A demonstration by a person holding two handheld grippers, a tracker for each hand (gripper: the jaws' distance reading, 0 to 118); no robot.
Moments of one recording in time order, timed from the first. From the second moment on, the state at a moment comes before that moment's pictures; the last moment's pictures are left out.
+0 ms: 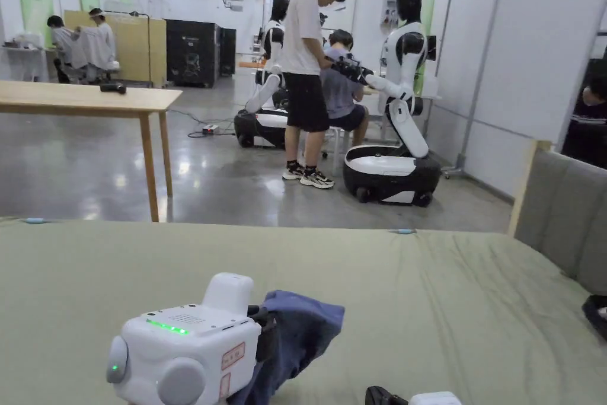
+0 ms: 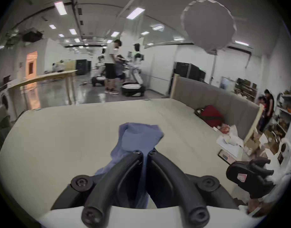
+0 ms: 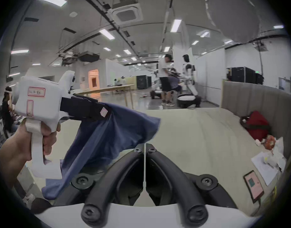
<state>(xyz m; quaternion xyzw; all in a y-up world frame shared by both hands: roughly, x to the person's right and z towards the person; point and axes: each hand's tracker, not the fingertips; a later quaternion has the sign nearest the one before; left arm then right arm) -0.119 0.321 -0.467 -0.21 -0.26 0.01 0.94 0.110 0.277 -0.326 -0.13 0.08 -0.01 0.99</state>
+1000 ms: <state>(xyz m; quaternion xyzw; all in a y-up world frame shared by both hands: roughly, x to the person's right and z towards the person) -0.175 0.257 -0.299 -0.22 -0.12 -0.08 0.97 0.119 0.252 -0.299 -0.15 0.05 -0.02 0.99</state>
